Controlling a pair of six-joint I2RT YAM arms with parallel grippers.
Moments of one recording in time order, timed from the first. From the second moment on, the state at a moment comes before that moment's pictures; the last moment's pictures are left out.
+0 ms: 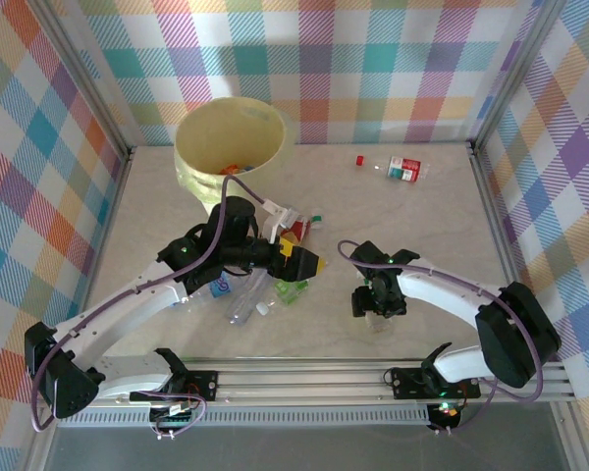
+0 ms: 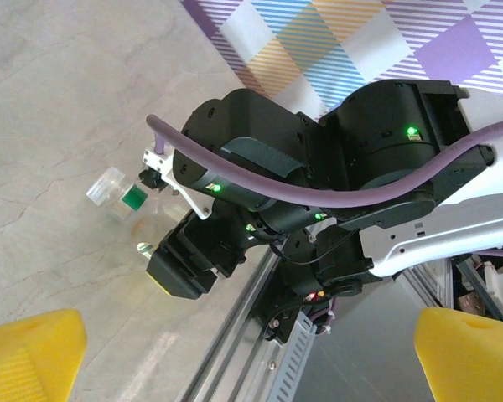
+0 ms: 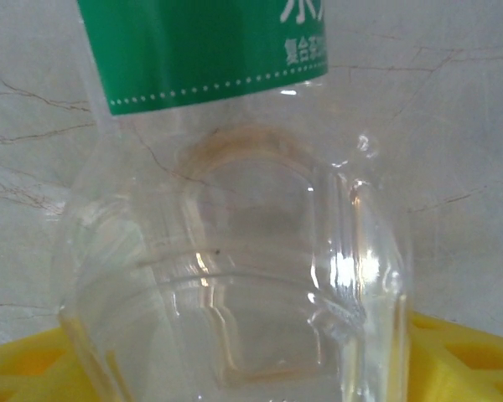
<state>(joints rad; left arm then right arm) -0.77 1.18 1.08 -0.41 0.56 -0.50 0.66 1.37 0.74 -0.88 0.02 0.59</state>
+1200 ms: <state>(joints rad) -0.79 1.27 1.02 -0.14 0.45 -0.85 0.66 0.97 0.84 -0.54 -0.56 0.44</state>
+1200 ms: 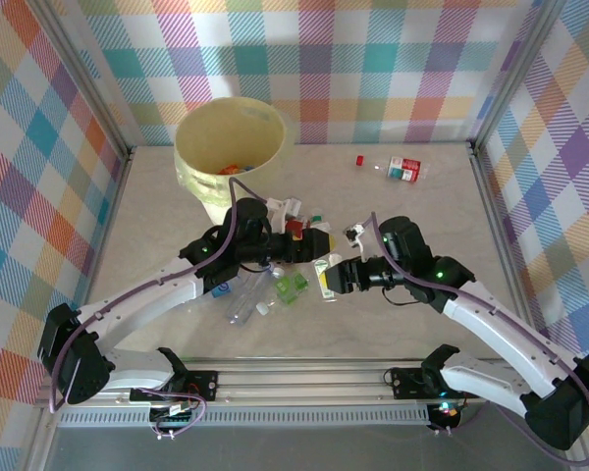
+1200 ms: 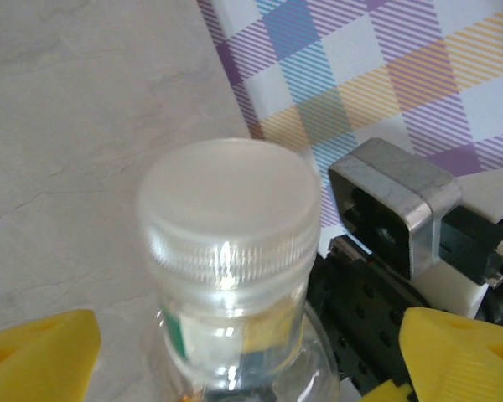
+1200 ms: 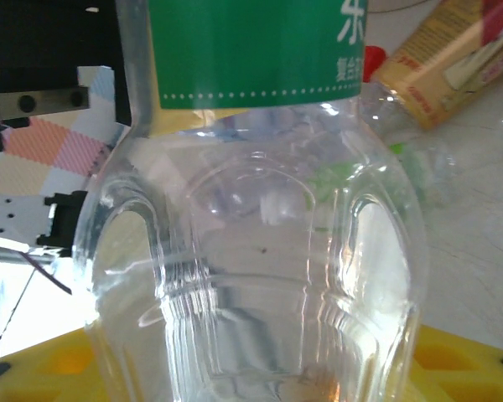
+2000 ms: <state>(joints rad) -0.80 1.29 1.02 -0.11 0.43 -0.85 0.66 0.98 0.84 -0.52 -0.64 0.43</state>
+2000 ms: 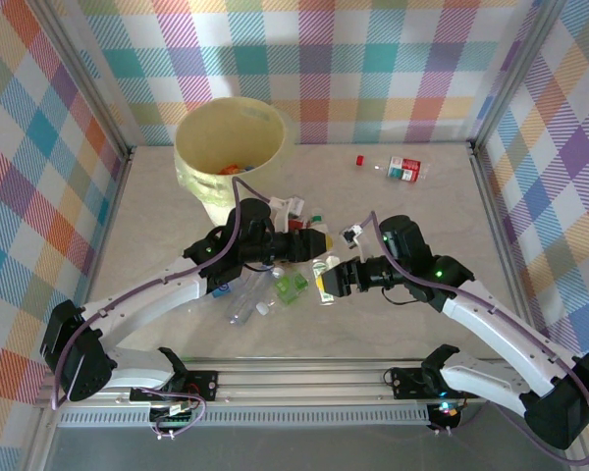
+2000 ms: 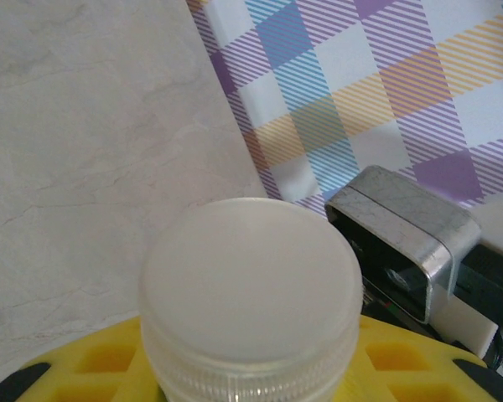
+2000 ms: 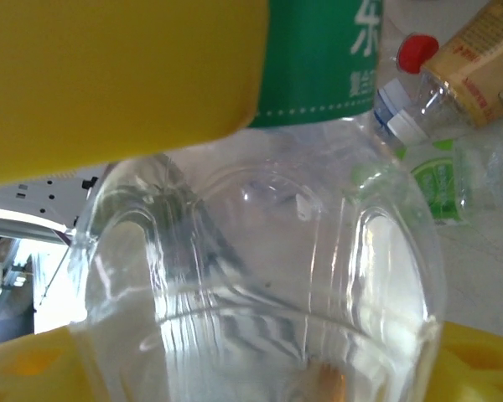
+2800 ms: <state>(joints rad) -0.72 1.42 1.72 -0.77 0.13 -0.45 0.66 0.72 1.02 -0.52 -0.41 0.28</state>
